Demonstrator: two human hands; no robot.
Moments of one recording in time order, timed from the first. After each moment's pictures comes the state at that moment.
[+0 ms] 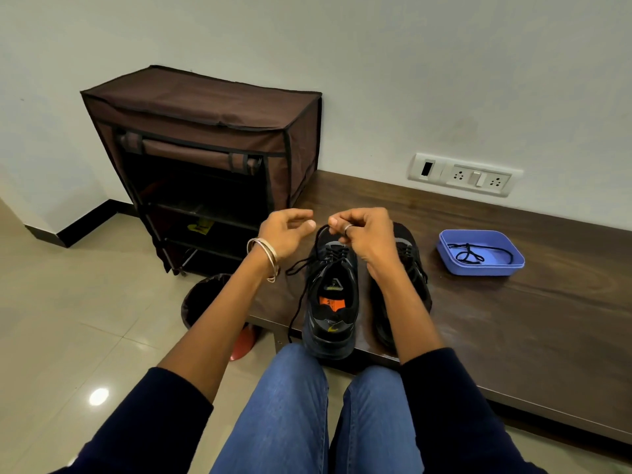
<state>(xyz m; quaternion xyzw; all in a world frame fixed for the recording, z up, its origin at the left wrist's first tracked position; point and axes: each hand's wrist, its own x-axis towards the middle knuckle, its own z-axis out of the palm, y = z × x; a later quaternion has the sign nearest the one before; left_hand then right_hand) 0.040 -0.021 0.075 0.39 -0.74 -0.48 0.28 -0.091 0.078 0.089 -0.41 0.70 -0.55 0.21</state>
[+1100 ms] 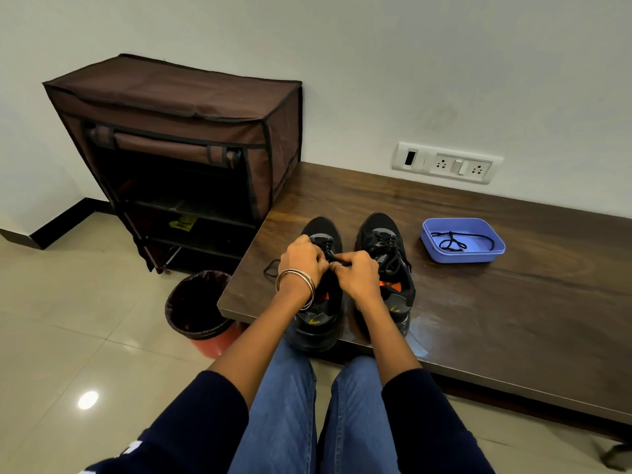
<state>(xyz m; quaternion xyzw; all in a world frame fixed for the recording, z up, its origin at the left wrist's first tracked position) -0.010 0.028 0.019 0.46 -0.85 -0.22 0.16 -0.099 0.105 0.008 -0.34 0.83 -0.39 0.19</state>
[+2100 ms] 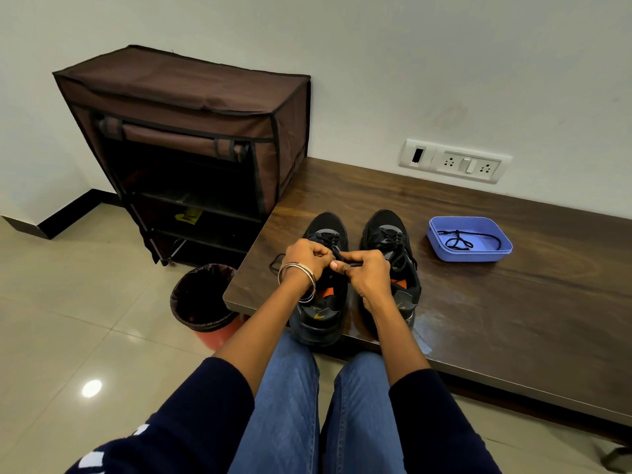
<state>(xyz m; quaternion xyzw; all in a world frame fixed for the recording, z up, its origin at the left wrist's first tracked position) -0.004 0.022 0.014 0.47 -0.76 -0.40 0.20 -0.100 0.107 -0.002 -0.29 0.79 -0.49 0.24</state>
